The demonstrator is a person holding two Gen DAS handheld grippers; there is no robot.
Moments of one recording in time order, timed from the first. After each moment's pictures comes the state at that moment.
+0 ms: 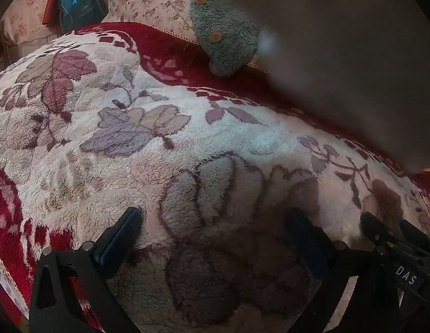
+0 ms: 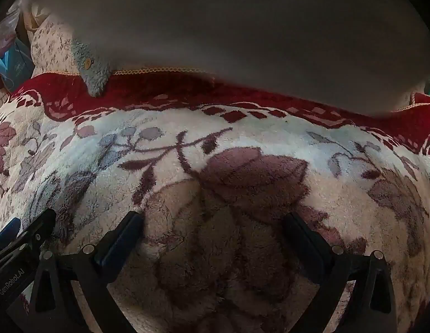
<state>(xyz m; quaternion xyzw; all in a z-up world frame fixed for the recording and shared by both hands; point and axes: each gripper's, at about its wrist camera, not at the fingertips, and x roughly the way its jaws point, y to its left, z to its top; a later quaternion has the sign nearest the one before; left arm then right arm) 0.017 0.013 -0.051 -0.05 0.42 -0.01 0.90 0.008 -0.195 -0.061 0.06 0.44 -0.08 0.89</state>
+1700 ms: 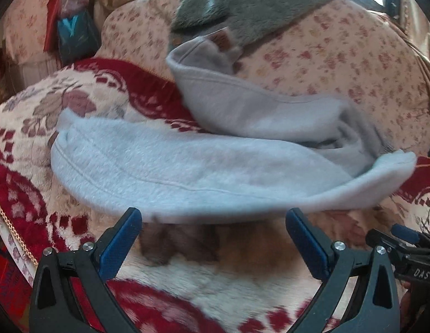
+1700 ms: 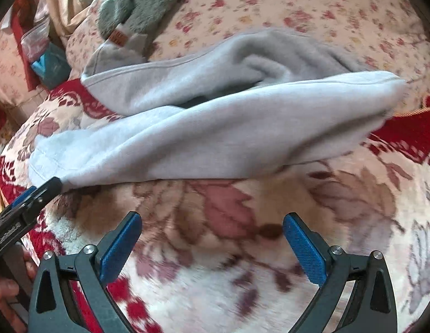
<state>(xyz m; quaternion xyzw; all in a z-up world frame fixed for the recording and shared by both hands) -0.042 -0.039 0.024 -0.03 0.37 -0.03 0.93 -0.052 -0.287 -0.010 0.09 0.45 0.02 0.89</state>
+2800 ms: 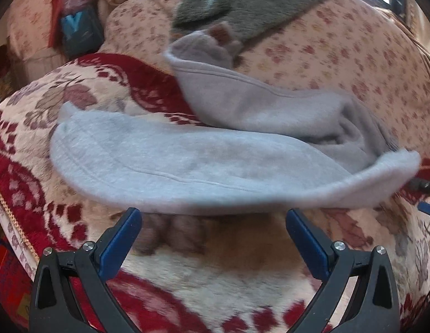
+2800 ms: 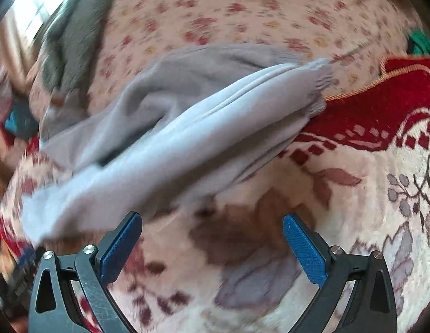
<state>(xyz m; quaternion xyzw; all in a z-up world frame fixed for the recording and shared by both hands) -0.041 -0.044 0.016 -0.05 0.39 0.00 0.92 -0.028 -0.441 0.010 0.21 0.43 -0.05 0.87</state>
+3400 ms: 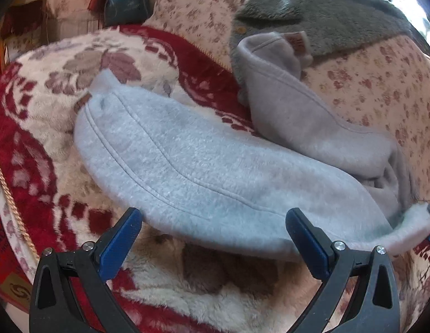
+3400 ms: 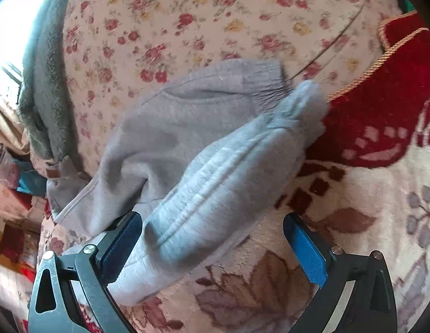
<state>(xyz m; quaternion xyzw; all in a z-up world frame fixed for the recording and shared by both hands) -0.007 0.028 -0.006 -0.14 0.40 0.06 0.91 0.036 -0.490 0.012 0.31 0.42 -0.02 0.85</state>
